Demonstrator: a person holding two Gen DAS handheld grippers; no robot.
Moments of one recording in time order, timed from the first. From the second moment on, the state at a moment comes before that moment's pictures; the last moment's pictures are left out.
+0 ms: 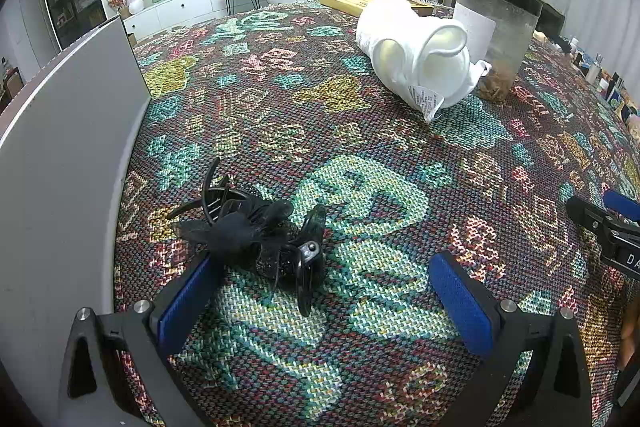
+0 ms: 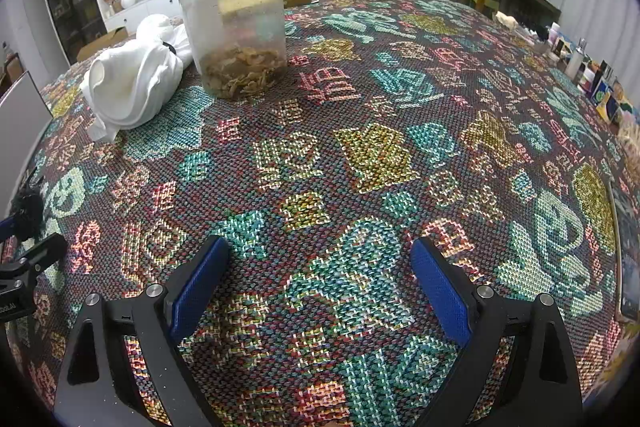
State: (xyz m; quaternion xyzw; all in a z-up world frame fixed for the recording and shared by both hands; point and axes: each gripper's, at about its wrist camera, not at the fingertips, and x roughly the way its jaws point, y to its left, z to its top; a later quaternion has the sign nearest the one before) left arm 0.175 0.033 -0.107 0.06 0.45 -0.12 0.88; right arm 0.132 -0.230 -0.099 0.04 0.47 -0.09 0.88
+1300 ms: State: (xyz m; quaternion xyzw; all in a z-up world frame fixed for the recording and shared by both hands) left arm 0.122 0.037 -0.106 0.05 0.47 -0.11 0.87; right arm 0.145 -0.215 -0.071 0.08 0.42 0.02 0.90
